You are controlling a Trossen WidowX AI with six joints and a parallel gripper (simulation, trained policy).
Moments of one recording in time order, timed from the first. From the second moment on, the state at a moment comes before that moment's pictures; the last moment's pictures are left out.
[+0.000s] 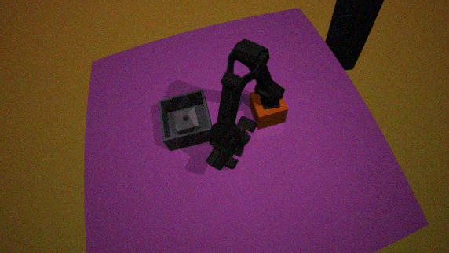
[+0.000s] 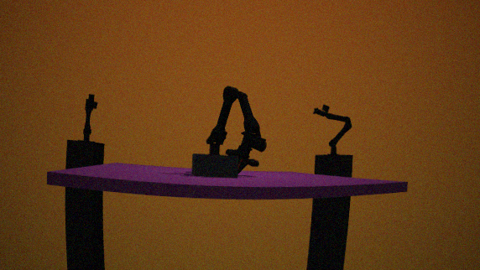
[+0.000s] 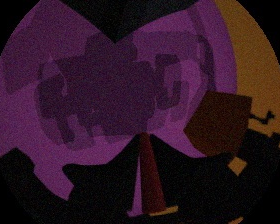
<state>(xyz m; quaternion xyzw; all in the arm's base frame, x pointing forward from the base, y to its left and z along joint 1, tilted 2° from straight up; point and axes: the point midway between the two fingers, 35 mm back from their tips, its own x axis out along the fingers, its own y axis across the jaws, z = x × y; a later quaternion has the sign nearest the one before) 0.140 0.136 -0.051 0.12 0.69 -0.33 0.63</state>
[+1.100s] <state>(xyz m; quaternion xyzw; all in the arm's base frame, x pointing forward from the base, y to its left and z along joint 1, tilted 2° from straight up) 0.224 0.135 0.062 0.19 0.62 -0.35 0.68</state>
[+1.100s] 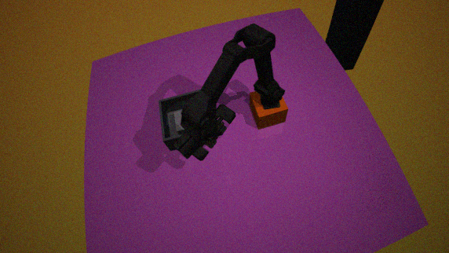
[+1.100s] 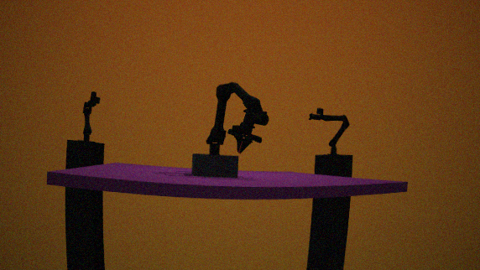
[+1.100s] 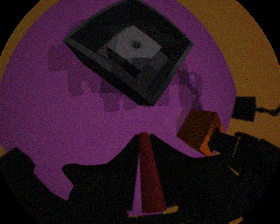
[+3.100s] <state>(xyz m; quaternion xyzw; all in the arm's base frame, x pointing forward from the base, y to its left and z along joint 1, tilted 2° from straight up) 0.367 -0.008 0.021 0.25 0.63 -0.31 0.67</state>
